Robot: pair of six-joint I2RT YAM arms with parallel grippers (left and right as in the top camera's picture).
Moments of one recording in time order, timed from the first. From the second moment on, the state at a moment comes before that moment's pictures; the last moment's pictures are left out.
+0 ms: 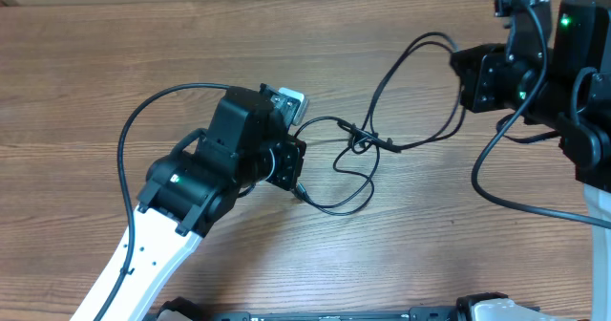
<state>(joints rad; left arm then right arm) -0.53 1.22 1.26 -0.86 0.21 -0.21 0.13 1.39 1.96 -1.28 -0.19 0.12</state>
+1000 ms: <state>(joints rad) -0.53 0.73 1.31 -0.92 -0.06 -0.28 0.13 1.39 1.96 -1.35 0.39 0.27</state>
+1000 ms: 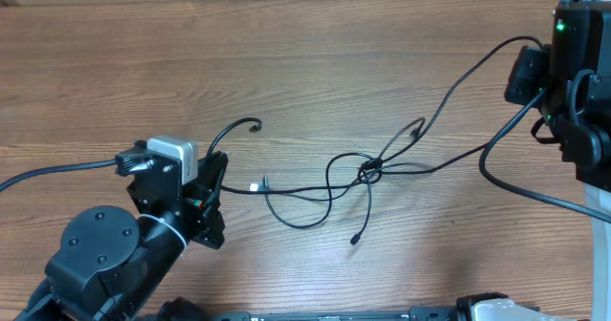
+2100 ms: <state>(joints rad) -0.54 0.74 2.00 -1.39 -0.64 -0.28 -0.59 1.56 1.95 -1.21 0.46 0.50</state>
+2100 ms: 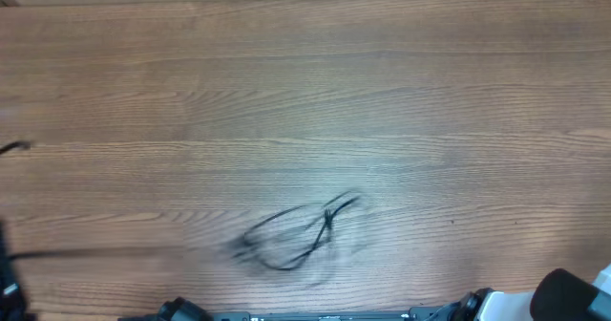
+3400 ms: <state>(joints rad) -0.26 1.32 2.01 -0.99 0.06 -0.38 -0.12 1.57 1.90 -1.39 -0.81 -0.49</state>
